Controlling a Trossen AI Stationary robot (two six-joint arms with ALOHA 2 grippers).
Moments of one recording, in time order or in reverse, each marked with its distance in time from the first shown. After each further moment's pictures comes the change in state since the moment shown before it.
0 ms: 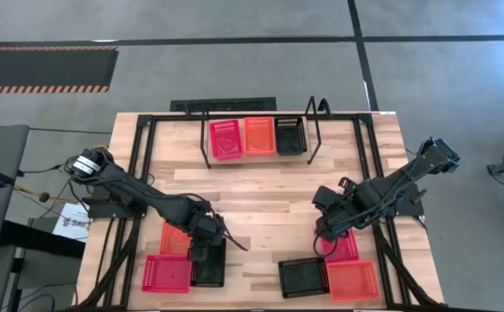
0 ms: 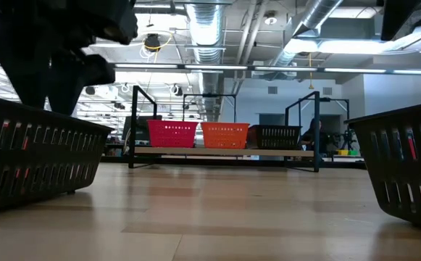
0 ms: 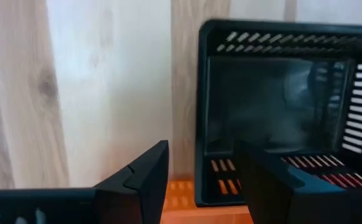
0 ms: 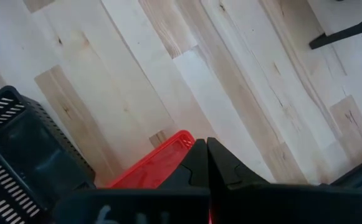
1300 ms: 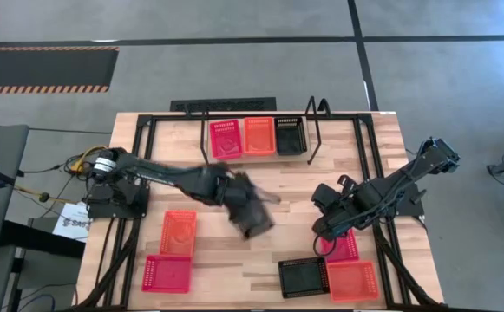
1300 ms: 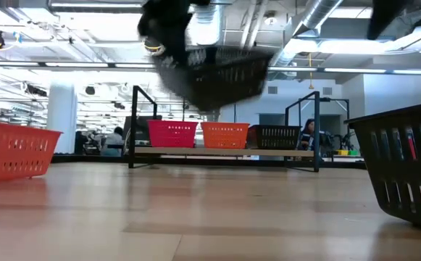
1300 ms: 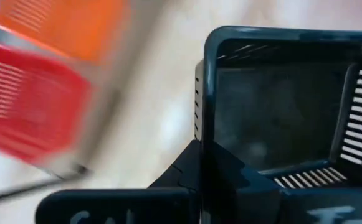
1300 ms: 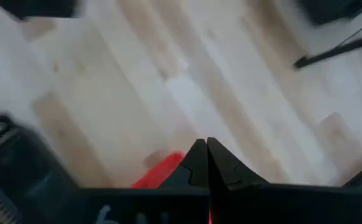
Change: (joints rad) left arm 0.220 0.161 0.553 -0.278 -0.497 -0.151; right arm 0.000 0.000 0.001 0.014 0.126 0.015
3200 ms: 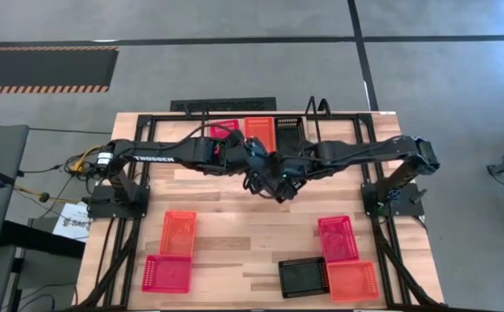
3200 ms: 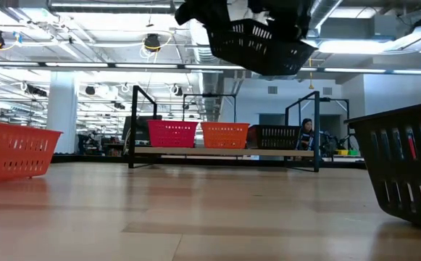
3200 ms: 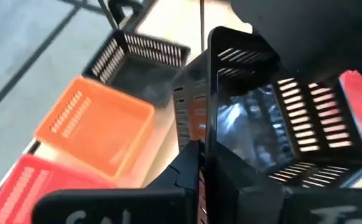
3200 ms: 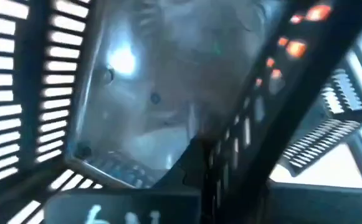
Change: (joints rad) left arm 0.171 0.002 0.163 0.229 0.028 0.264; right arm -0.466 0.183 0.145 0.286 -0.022 -0.696
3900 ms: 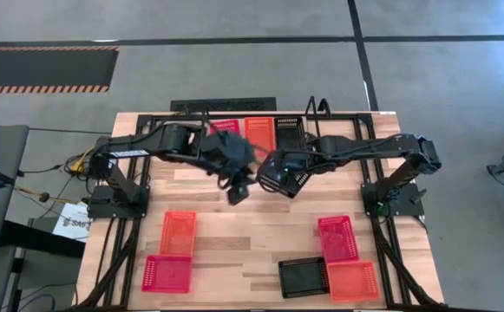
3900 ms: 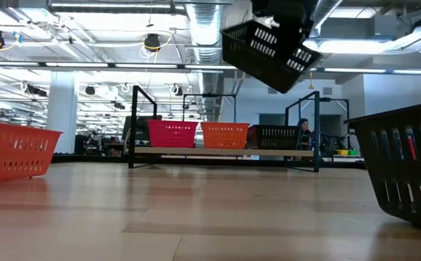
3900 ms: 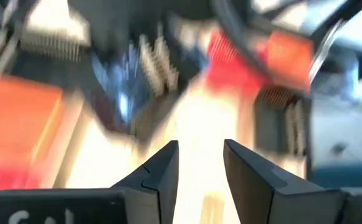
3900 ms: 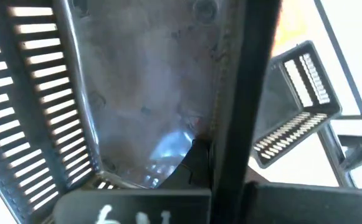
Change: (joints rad) left arm -0.058 -0.049 0.273 -0.305 0.363 -0.032; right arm -0.065 -0.024 -0.012 -0.045 0.019 -0.025
